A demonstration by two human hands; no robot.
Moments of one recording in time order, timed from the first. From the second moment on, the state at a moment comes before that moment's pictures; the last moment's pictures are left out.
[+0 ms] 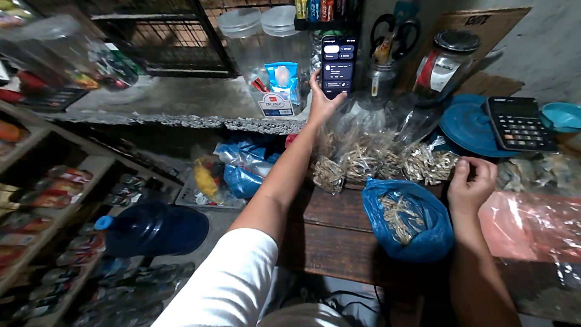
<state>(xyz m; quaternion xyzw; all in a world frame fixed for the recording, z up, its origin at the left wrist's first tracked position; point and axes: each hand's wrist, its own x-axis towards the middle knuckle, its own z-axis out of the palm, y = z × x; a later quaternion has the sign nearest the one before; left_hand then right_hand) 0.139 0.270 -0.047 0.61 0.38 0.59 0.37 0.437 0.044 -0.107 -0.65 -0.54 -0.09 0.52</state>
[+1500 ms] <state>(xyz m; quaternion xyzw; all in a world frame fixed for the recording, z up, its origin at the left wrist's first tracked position) 0.091 0.261 -0.032 0.72 0.40 0.38 0.43 0.436 0.043 -0.102 -0.66 -0.54 -0.07 0.52</state>
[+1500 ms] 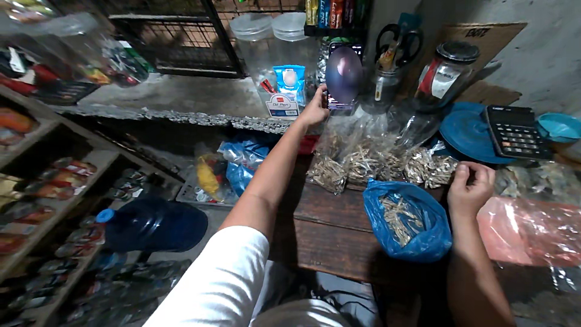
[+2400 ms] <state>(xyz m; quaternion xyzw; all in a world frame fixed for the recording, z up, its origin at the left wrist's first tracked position) 0.111 0.268 -0.049 0.74 0.38 0.46 0.31 0.434 0.041 -0.101 -0.66 -0.55 -0.10 0.51</state>
